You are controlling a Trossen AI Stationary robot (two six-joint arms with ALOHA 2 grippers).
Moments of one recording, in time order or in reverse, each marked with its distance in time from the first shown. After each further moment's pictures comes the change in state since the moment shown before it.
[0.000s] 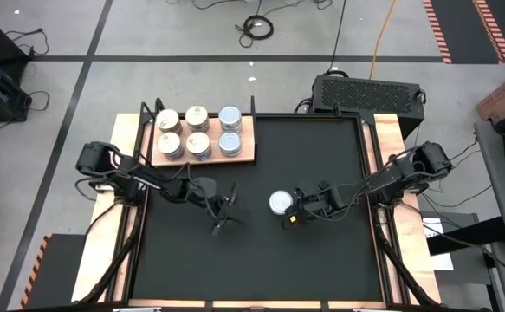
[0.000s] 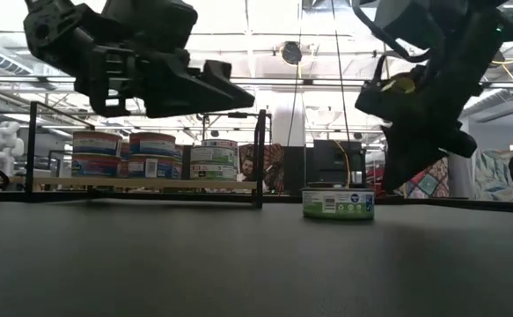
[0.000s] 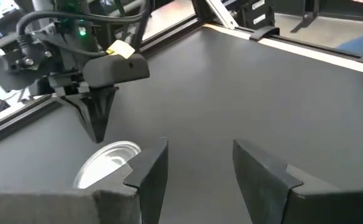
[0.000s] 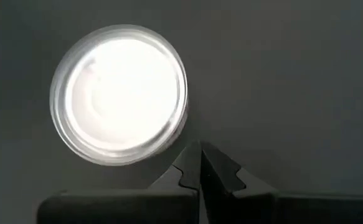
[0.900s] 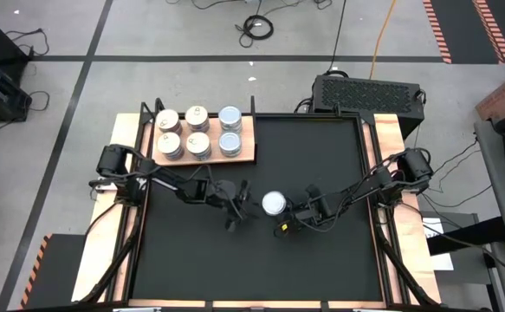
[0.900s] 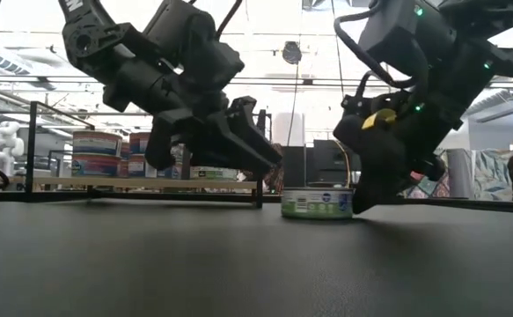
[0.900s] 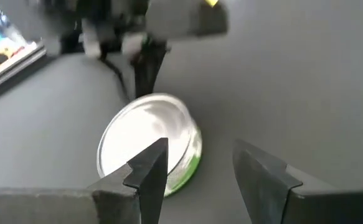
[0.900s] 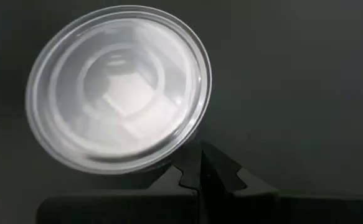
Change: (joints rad) left arm 0.030 0.183 0.169 -0.161 -0.174 0.060; right arm 0.022 0.194 0.002 0.259 0.120 -0.153
